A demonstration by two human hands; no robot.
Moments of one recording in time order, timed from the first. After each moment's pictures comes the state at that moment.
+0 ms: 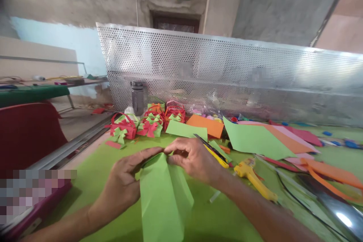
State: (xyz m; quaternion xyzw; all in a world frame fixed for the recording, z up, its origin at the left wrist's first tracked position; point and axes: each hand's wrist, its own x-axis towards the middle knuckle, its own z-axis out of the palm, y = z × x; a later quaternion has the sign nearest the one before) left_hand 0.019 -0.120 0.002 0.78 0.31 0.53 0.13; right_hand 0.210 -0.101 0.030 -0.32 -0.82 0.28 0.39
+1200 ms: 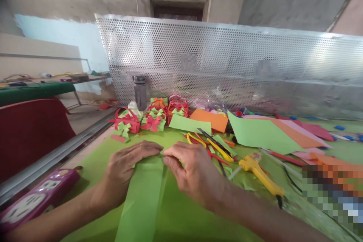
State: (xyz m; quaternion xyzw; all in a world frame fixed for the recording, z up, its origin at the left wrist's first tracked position) left_hand 0.008 -0.110 0.001 0.83 0.19 0.52 0.05; right_hand 0.193 -0.133 0.026 -0.34 -0.85 0.07 0.39
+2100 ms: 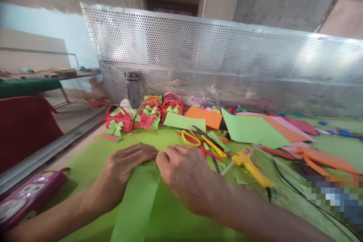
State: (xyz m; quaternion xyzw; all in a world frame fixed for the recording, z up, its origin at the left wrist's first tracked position) left_hand 0.010 -0.114 0.002 0.87 0.22 0.44 0.04; right_hand 0.195 -0.142 0.031 -0.33 -0.91 -0.20 0.12
